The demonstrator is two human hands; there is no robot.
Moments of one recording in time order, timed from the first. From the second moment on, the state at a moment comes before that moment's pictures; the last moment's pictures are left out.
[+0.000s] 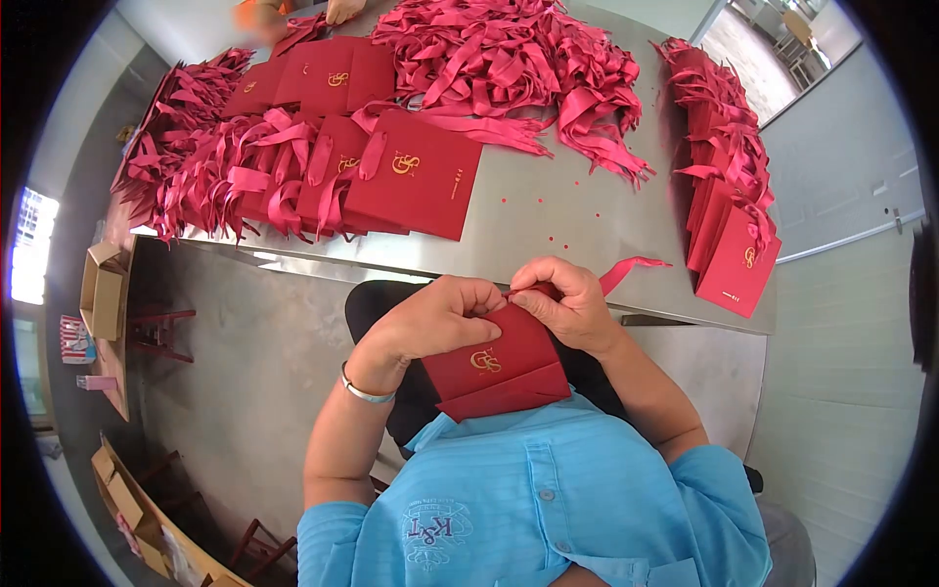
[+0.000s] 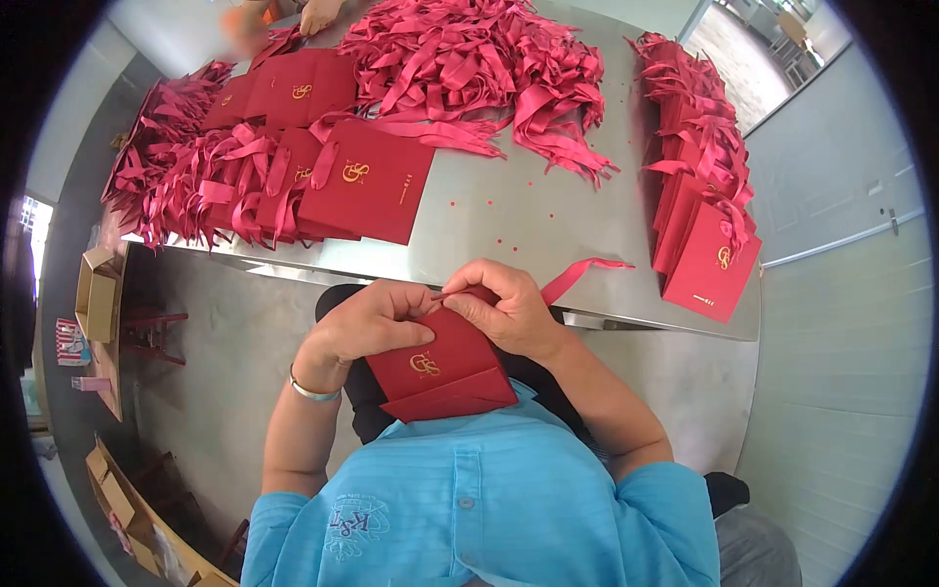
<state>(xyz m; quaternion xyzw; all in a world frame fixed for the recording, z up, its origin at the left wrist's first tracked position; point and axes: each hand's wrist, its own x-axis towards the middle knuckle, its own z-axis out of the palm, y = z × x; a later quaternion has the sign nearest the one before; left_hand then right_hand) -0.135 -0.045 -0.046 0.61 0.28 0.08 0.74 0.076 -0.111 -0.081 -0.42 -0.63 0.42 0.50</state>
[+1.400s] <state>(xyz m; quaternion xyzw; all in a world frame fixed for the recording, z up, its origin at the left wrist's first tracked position) -0.144 -0.058 -0.039 0.46 0.37 0.14 0.79 0.060 -0.112 -0.106 -0.40 -0.58 0.44 0.55</state>
